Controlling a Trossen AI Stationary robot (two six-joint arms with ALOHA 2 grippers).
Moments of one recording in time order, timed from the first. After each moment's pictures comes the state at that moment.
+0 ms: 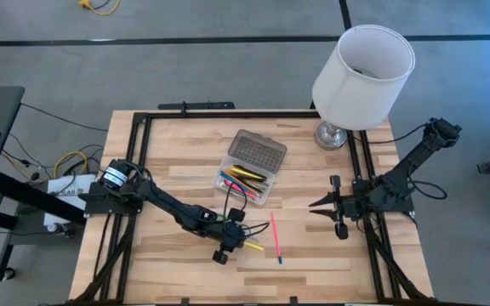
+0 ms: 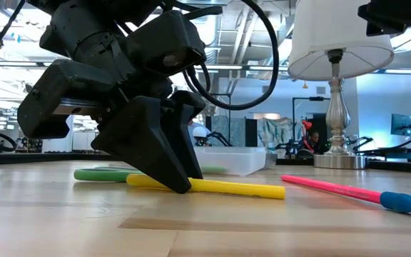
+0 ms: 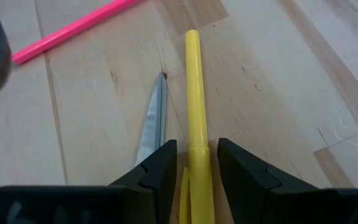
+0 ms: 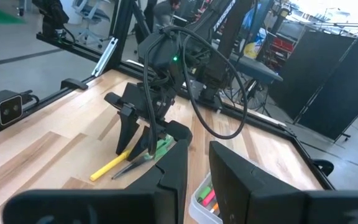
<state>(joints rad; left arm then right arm) -0.39 1.95 1.02 0.07 -0.10 0.06 0.74 0.67 0.26 0.28 0.63 -0.31</state>
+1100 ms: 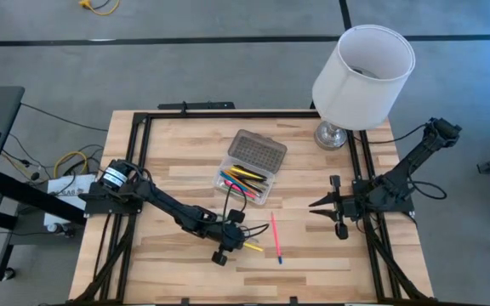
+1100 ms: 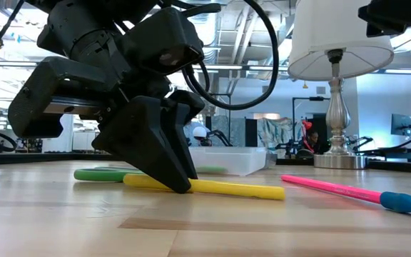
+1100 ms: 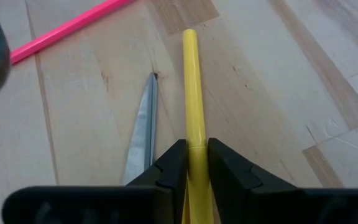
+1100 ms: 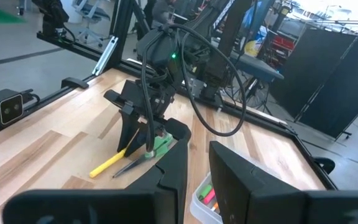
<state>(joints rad) -0.40 1.95 1.02 0.05 -0.09 0.06 0.74 0.67 0.26 0.27 0.63 -0.30</state>
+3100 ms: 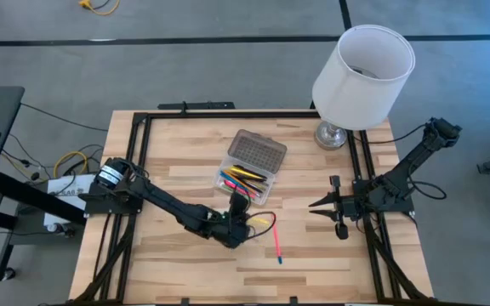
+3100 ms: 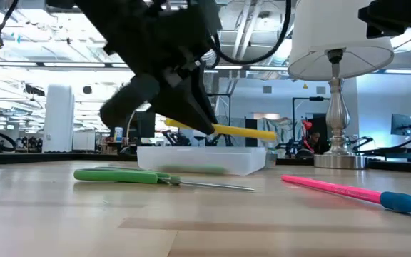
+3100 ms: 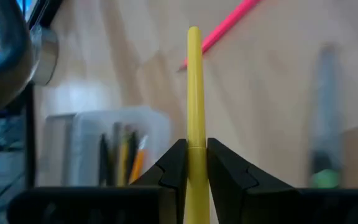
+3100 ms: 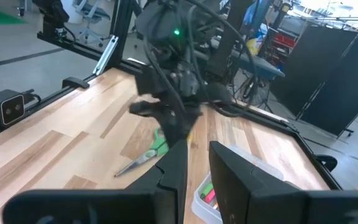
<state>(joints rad) -0.39 1.91 1.17 -0.20 -0.59 0.35 0.74 0.67 0.26 0.26 0.63 -0.29</state>
